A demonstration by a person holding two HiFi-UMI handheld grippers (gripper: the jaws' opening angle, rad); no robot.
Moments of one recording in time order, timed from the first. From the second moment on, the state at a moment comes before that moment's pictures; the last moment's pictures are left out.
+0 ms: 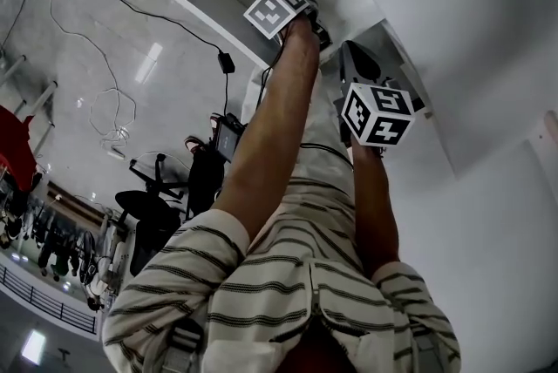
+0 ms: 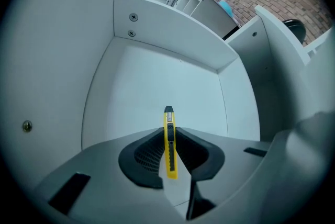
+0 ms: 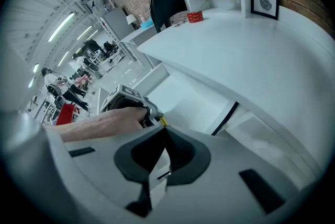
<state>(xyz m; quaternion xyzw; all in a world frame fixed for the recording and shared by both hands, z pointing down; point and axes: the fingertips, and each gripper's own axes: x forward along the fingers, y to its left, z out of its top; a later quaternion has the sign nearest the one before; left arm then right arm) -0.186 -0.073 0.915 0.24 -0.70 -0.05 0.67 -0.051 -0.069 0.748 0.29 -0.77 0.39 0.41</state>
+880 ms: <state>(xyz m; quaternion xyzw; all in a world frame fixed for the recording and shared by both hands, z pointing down) -0.187 -0.078 0.919 0.25 -0.69 -0.05 0.68 -0.045 -0.064 0.746 0.30 -0.77 0.40 0.40</state>
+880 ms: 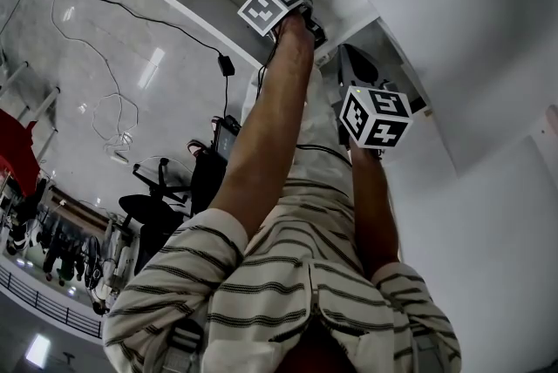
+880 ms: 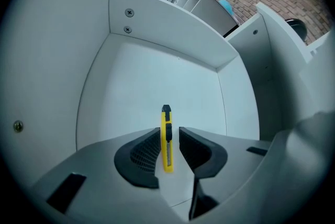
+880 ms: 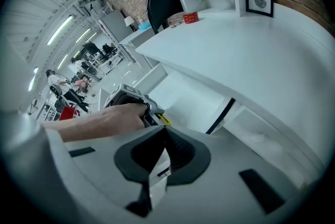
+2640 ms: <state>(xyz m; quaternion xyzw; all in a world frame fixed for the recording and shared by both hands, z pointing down) -0.163 -0.078 0.784 0.36 -0.68 -0.05 0.64 -0.070 -0.097 0.668 0.30 -0.82 0.36 0.34</state>
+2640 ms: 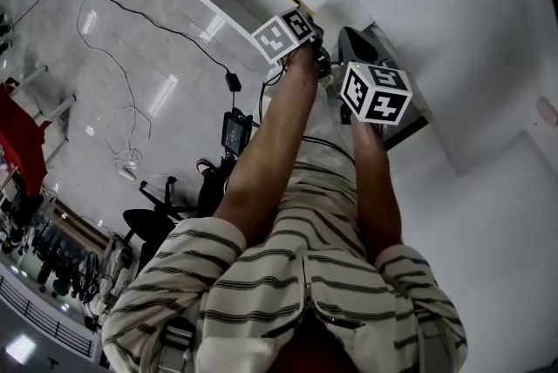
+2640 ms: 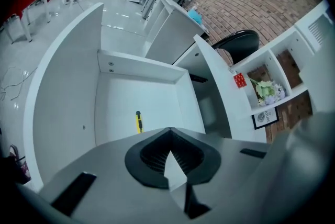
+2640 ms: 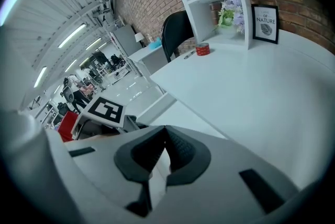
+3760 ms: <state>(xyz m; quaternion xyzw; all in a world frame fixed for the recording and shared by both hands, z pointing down) -0.160 -0.105 0.620 0.51 -0.69 -0.05 0.51 -0.070 -0.117 0.560 0.33 -0.86 0.30 0.26</state>
